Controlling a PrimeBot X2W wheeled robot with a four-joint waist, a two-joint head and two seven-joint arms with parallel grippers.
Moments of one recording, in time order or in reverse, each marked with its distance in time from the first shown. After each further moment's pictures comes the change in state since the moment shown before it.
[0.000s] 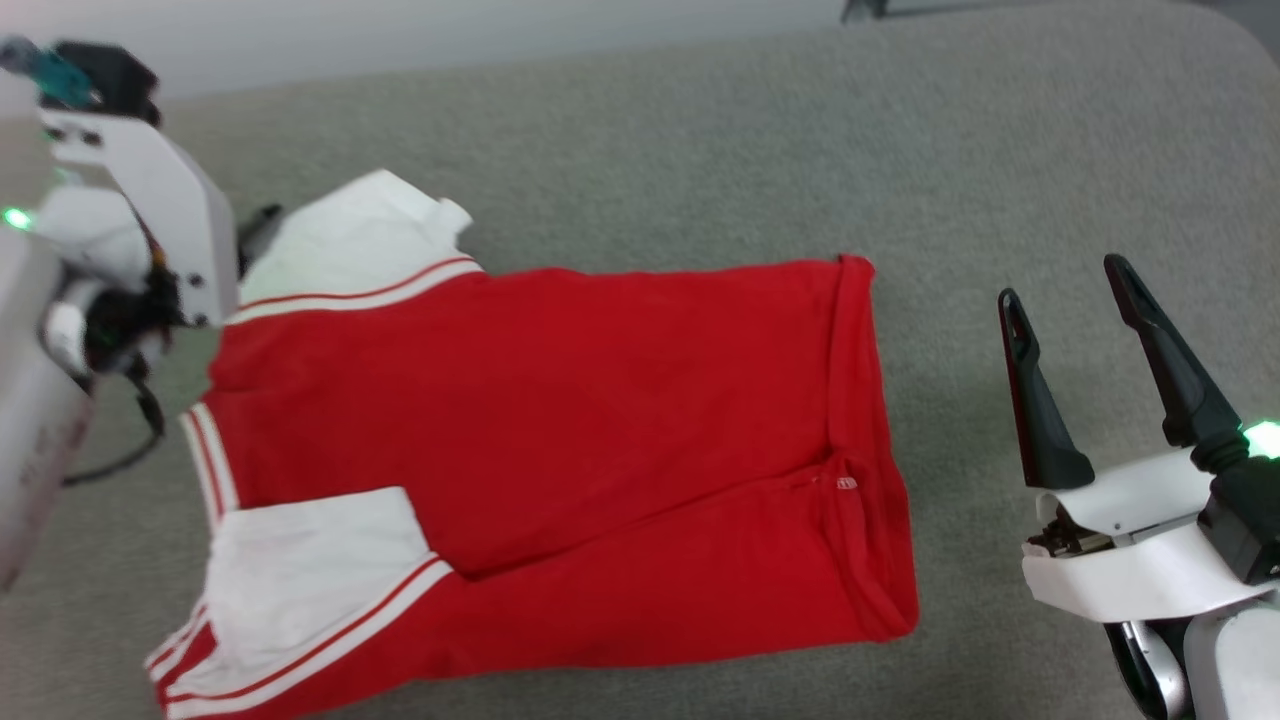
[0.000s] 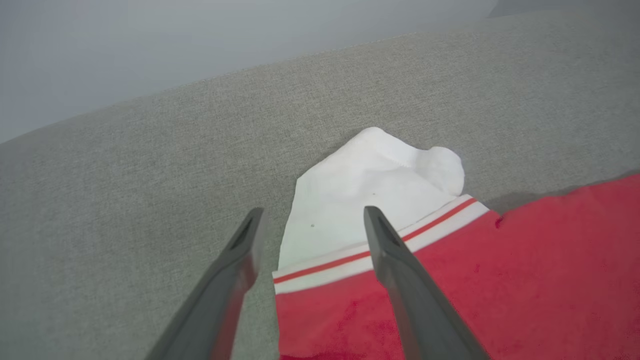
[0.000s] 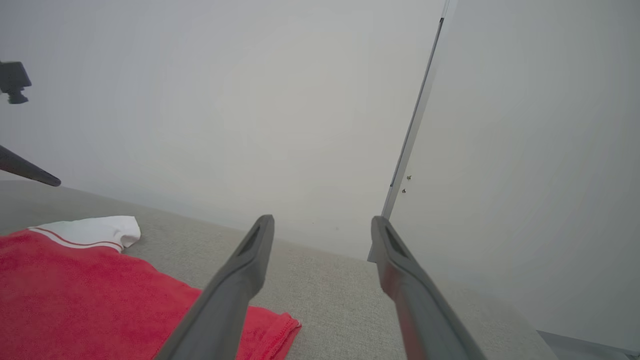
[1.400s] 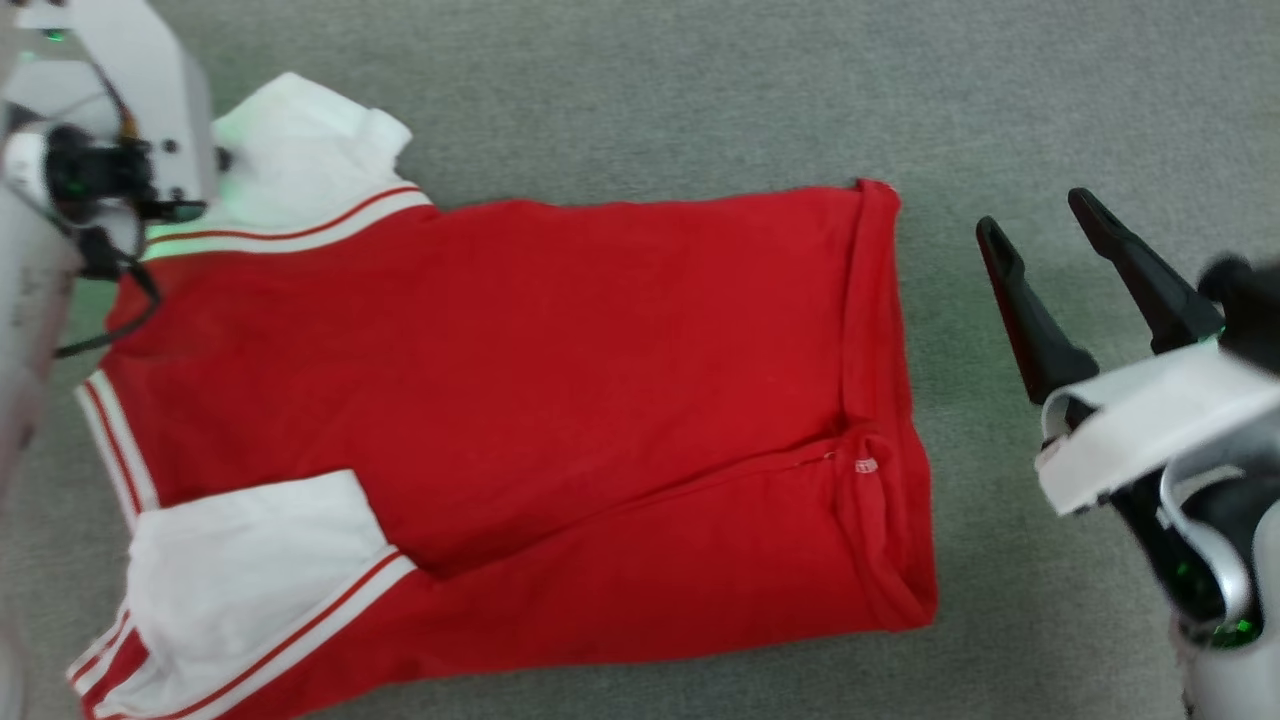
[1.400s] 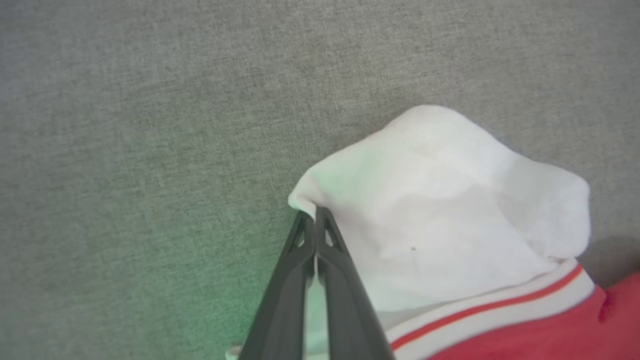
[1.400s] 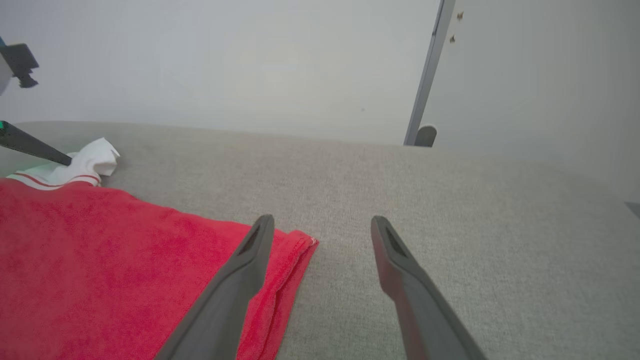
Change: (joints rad) left arm -0.277 -0.140 -0.037 0.337 -0.042 -0.053 0.284; right arm -0.167 -0.037 0.011 -0.018 0.265 0.000 0.448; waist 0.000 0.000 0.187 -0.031
